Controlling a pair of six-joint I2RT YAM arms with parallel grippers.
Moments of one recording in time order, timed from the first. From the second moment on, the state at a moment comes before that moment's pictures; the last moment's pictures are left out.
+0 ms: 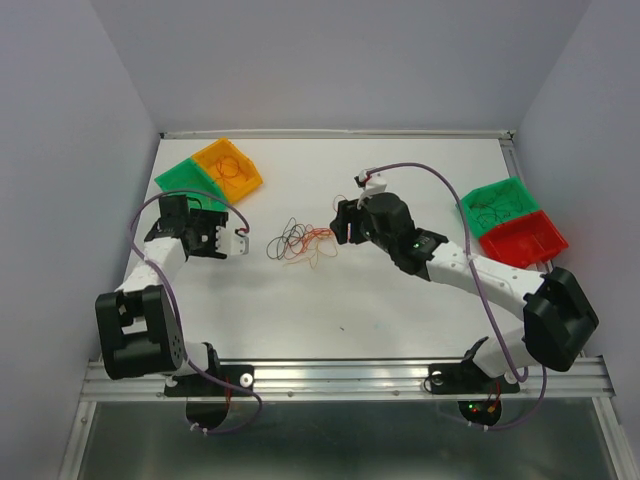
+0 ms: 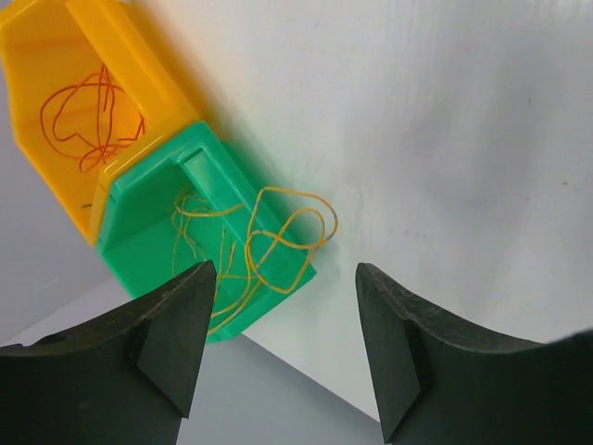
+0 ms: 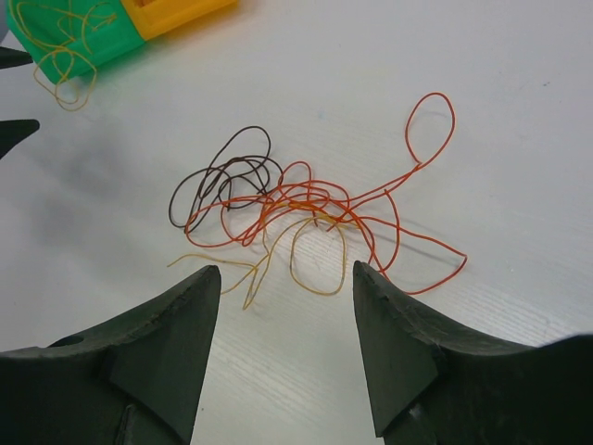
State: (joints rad) left arm 0.15 1.35 0.79 -0.36 0.38 1.79; right arm 0.77 1.43 0.96 0.08 0.19 0.35
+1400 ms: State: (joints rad) left arm 0.11 1.38 0.63 -0.01 0.28 1.83; right arm 0.77 1.43 0.96 0.08 0.14 0.34
